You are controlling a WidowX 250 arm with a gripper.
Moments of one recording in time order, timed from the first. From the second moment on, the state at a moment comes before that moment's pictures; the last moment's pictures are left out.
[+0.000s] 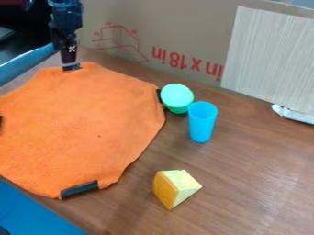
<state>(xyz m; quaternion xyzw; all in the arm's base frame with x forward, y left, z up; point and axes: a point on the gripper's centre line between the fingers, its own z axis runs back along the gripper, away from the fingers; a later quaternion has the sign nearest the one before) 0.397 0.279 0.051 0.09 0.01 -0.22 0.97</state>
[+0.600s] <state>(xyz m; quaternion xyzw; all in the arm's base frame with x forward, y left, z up) 0.393 0.285 0.024 0.07 0.03 -0.24 0.97</state>
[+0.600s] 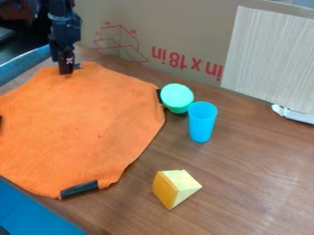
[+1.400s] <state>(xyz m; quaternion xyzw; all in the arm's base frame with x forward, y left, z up) 0.400 0.281 0.022 0.07 0.01 -0.25 0.96</state>
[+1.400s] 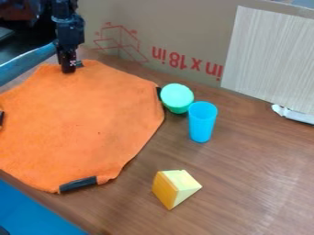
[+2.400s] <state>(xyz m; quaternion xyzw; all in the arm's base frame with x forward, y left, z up) 0.383 0.241 0.077 0.05 -0.05 -0.24 0.97</state>
